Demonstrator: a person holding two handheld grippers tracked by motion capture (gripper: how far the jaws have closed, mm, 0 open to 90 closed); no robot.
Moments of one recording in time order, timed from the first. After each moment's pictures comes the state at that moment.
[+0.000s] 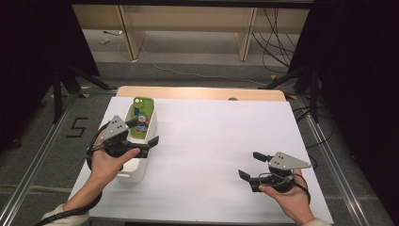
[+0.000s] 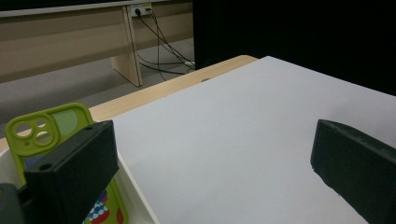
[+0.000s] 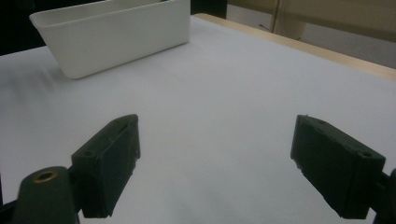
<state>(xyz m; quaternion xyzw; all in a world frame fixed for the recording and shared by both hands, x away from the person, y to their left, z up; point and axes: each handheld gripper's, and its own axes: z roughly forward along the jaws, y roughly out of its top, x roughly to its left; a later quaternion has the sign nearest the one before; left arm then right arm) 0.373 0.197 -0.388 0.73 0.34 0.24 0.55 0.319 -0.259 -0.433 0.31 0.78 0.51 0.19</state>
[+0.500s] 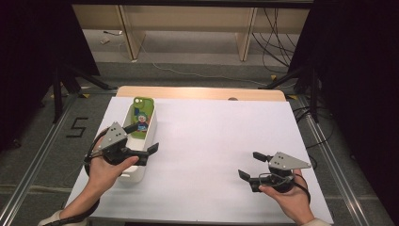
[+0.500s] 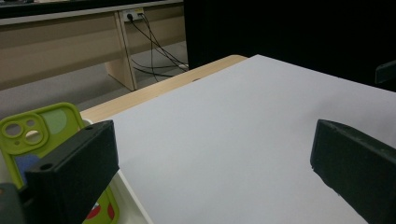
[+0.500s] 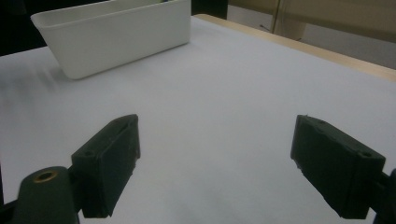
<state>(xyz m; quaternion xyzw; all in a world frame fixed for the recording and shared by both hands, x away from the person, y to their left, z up) 0.357 0.197 -0.393 0.73 0.32 0.24 0.55 0.319 -0.259 -0.433 0.31 0.78 0.51 0.19</state>
